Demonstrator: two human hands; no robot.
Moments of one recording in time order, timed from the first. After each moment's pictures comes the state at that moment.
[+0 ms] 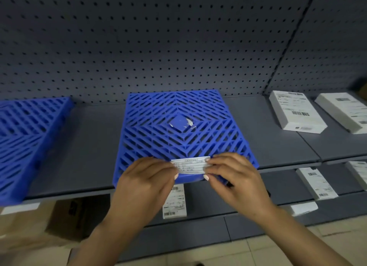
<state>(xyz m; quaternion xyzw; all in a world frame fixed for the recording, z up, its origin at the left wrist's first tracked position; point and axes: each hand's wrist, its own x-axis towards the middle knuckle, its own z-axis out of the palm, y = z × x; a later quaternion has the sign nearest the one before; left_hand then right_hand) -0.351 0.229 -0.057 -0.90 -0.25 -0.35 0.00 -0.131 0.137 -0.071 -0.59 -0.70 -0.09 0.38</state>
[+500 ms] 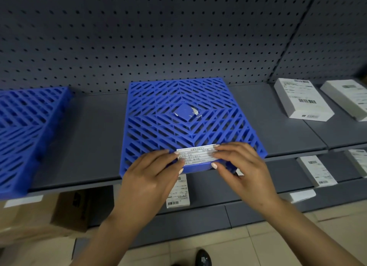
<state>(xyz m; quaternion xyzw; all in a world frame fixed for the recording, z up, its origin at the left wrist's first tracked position) -0.361 0.228 -0.067 -0.91 -0.22 -0.34 0.05 -0.141 0.135 -0.075 -0.63 -0.66 -0.06 0.40</state>
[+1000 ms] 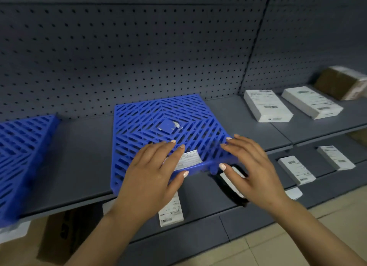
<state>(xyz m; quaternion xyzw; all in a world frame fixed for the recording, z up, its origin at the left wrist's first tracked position) -0.340 0.227 -0.037 -0.94 -0.22 -0.27 0.03 -0.122 0.092 -0.046 -0.68 -0.63 -0.12 0.36</state>
